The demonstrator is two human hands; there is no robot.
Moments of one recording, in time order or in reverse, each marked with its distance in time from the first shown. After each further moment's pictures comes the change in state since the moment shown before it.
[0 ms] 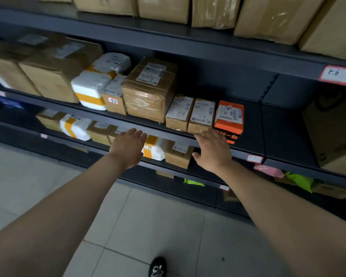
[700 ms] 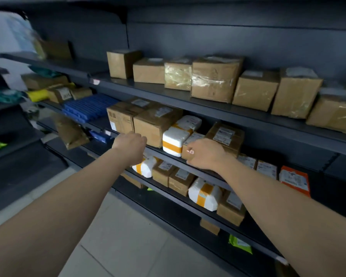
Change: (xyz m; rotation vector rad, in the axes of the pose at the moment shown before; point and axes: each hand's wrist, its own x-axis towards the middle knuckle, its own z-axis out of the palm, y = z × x) left_hand -0.143 -0.221 -0.116 0.111 0.041 -0.341; right_hand 0.046 -0.240 -0.166 0.027 0.033 -0.351
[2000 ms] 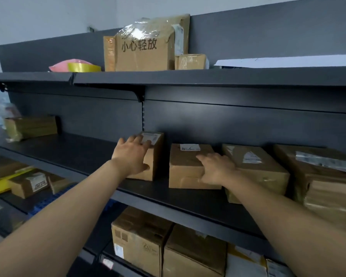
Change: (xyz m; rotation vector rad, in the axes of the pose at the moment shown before) left_hand 0.387 -0.323 -0.015 -0.044 0.359 0.018; right_hand 0.451 -0.054 -0.119 -0.146 0.104 0.220
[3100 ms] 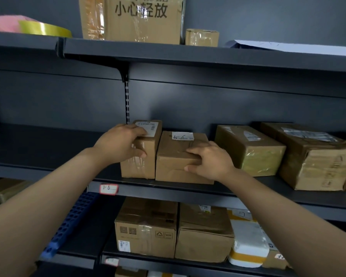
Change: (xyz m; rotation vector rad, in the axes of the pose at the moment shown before) left_hand 0.018 -0.091 0.040 -0.538 0.068 0.392; right_hand -0.022 -0.095 0.007 0.110 0.189 0.180
